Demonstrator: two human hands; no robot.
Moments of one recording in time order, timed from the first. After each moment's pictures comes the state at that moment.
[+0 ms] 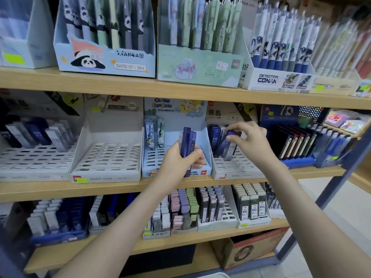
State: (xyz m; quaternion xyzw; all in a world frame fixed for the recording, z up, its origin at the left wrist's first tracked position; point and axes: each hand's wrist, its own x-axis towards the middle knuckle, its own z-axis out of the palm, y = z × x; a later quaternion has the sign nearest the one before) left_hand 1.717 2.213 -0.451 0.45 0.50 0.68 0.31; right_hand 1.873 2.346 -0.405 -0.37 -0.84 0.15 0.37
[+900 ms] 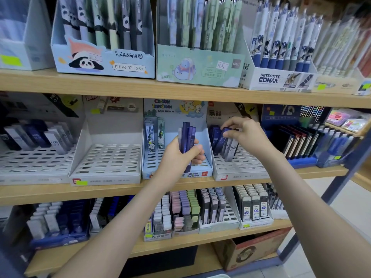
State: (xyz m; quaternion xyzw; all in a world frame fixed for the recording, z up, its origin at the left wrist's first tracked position) left_hand 1.713 2.219 -0.442 0.45 0.47 0.69 0.31; right_hand 1.860 2.358 -0.387 -0.34 -0.86 0.18 0.33
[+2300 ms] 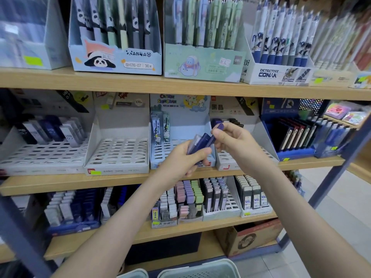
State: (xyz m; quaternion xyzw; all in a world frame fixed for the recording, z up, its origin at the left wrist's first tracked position) left_hand 1.718 2.179 -0.436 0.50 0.51 0.58 0.40; right_hand 1.855 2.272 -0.404 -0.19 -0.73 0.54 0.37
